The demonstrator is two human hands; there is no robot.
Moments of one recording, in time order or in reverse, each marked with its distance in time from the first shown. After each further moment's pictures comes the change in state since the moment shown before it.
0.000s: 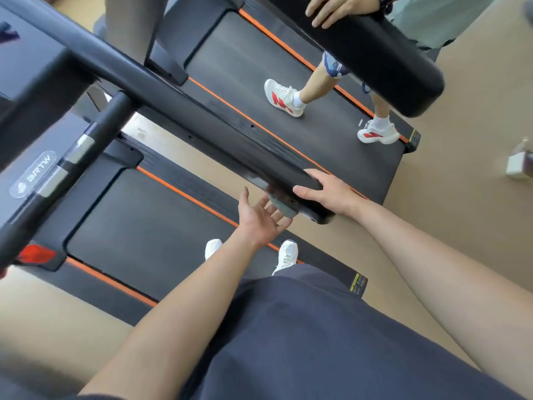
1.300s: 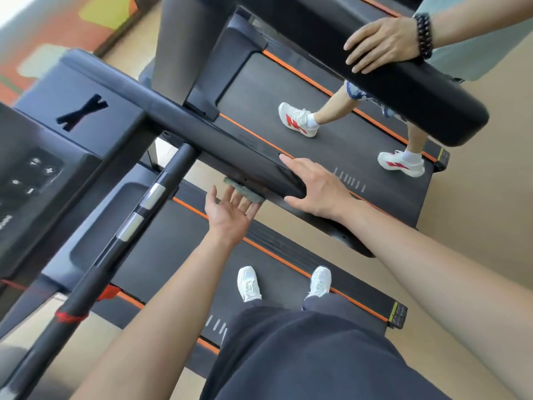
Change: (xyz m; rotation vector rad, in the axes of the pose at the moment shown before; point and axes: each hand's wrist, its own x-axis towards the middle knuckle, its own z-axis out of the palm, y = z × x) left_hand -0.044 0.181 -0.032 -0.129 0.040 0.383; right_hand 0.062 -0.133 0.040 -0.431 0.234 -0.464
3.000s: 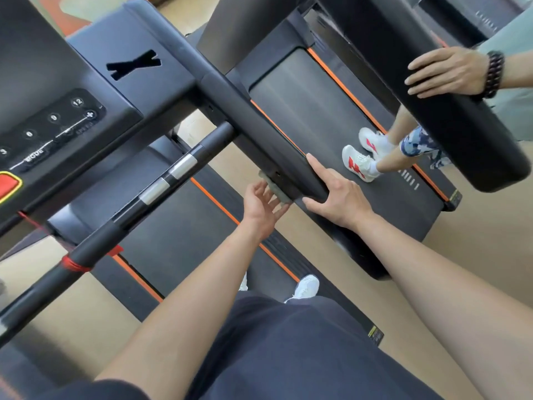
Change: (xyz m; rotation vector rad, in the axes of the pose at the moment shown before) left_hand 0.016 -0.032 -0.003 0.092 0.011 0.057; right_hand 0.012 -0.006 0.007 -0.099 -0.045 0.009
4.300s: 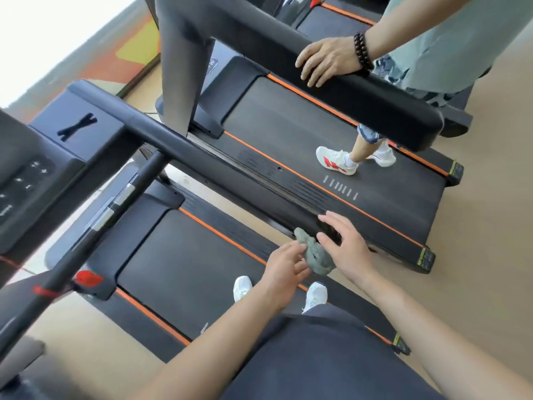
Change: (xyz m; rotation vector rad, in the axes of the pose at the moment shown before) left_hand -0.150 -0.180 0.071 0.533 -0.098 -0.167; right_hand -0.192 0.107 0.010 0.703 0.275 0.289
